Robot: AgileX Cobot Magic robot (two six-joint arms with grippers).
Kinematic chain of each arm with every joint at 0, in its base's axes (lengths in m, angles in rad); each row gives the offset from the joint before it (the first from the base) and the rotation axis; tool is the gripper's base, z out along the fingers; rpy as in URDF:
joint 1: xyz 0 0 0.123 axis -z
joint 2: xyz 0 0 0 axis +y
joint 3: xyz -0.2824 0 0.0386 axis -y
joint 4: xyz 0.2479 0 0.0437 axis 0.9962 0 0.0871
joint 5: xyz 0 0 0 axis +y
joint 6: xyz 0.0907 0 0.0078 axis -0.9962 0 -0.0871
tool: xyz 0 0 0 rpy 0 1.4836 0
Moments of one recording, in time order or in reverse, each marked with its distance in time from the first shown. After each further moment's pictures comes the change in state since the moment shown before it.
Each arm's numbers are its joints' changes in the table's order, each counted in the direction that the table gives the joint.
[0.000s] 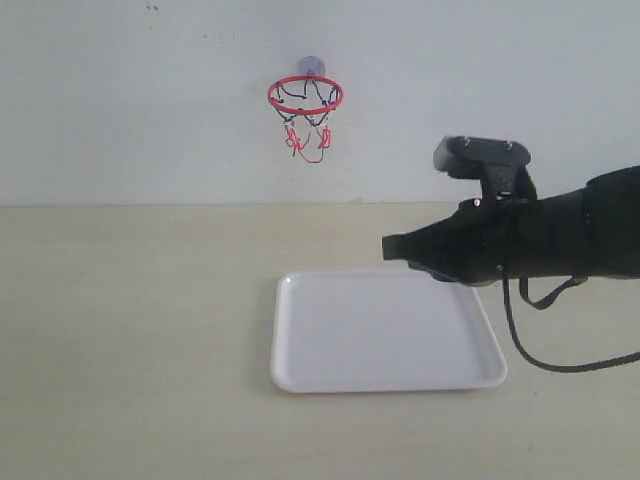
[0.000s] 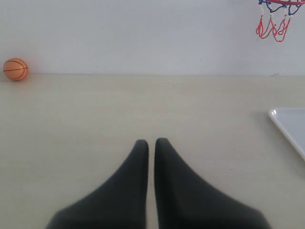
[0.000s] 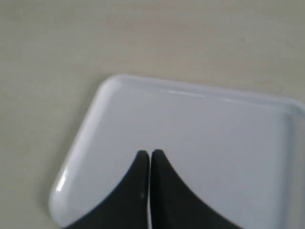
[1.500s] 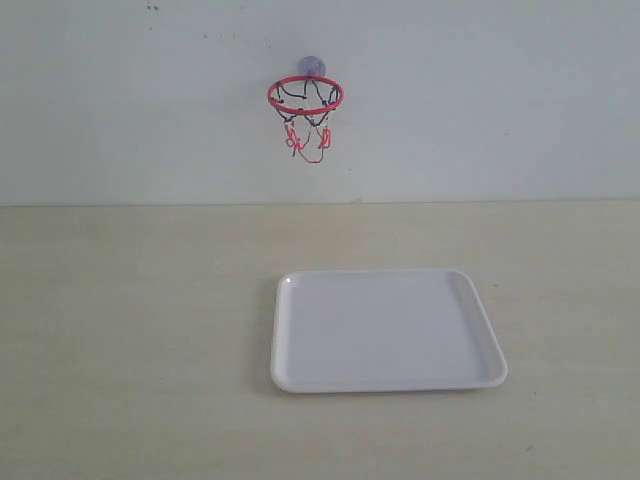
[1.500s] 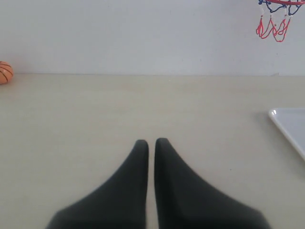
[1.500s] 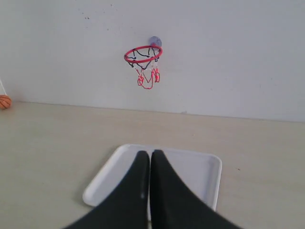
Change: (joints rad) left arm 0.000 0.000 0.000 0.000 0.000 0.000; right arm 0.000 -1.433 -0.604 -1.454 0.047 -1.403
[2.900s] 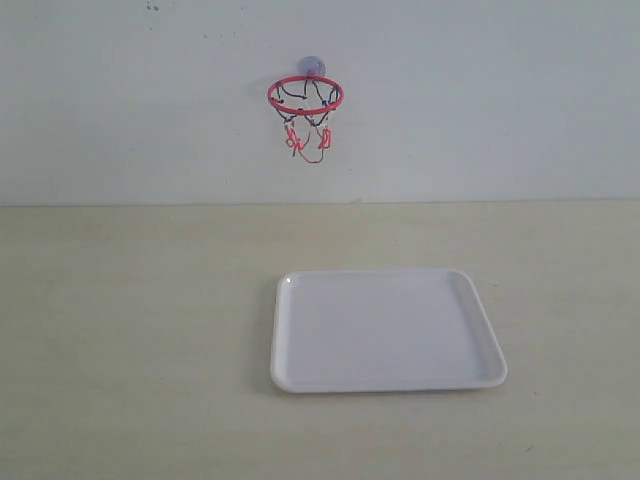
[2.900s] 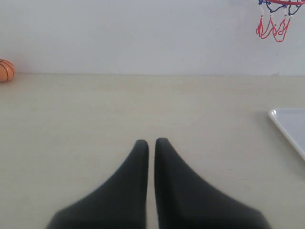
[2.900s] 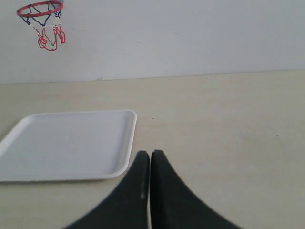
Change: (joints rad) left arm 0.000 0.000 0.000 0.000 0.000 0.000; right arm 0.281 -0.217 -0.290 -0.113 -0.001 -0.062
